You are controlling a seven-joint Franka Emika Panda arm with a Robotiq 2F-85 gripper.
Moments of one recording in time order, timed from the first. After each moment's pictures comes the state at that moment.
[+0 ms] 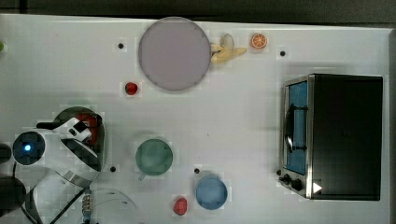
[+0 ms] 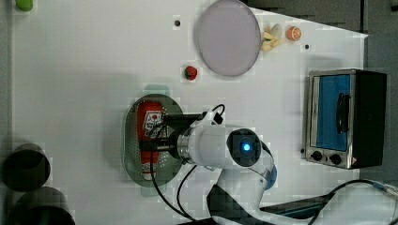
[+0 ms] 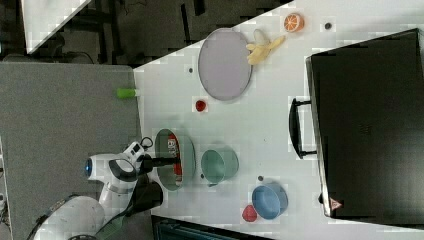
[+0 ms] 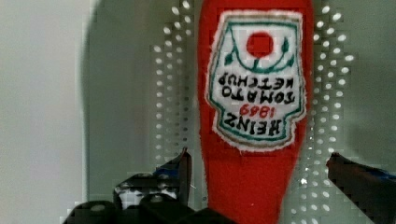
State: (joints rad) arm 0.01 0.59 0.69 -2.14 -0.43 0.98 0.18
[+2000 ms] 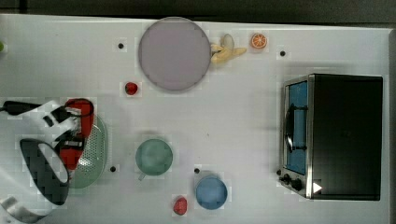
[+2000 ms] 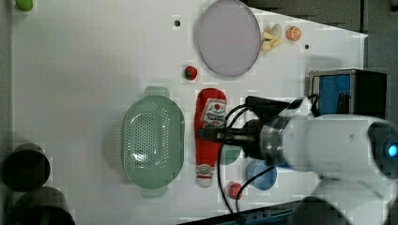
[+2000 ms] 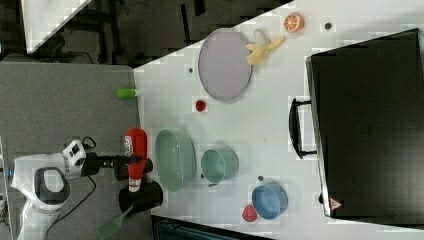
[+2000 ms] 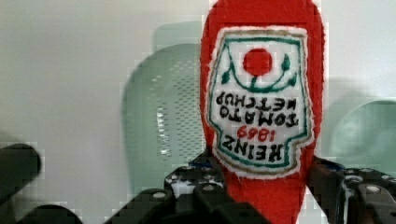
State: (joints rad) arm -0.14 0.09 0.76 -2.04 0.01 0.52 -0.06
